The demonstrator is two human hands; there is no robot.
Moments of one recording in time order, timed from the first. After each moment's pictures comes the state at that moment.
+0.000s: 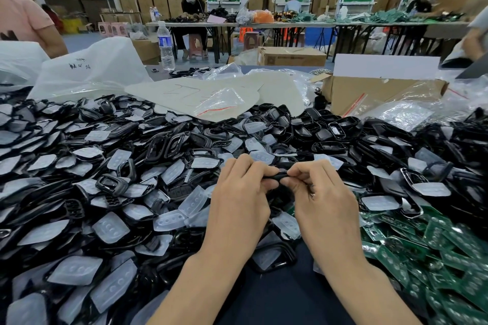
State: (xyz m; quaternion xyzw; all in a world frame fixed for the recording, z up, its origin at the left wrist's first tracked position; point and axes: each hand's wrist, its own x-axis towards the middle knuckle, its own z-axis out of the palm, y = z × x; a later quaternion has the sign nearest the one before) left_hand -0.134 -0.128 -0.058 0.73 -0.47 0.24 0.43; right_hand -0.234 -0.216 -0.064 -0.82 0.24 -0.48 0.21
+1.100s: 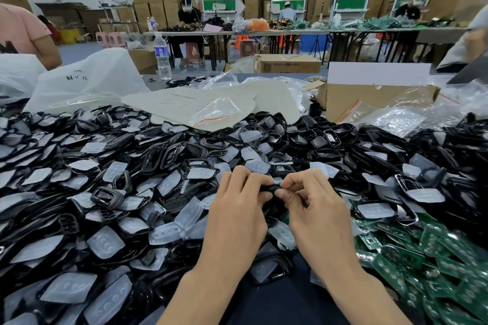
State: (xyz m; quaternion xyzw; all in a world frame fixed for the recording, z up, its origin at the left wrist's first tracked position) left_hand -0.139 -0.124 -0.058 0.74 -0.49 0.23 0.40; right_hand -0.234 -0.221 -0.066 -0.82 0.23 -0.46 0.25
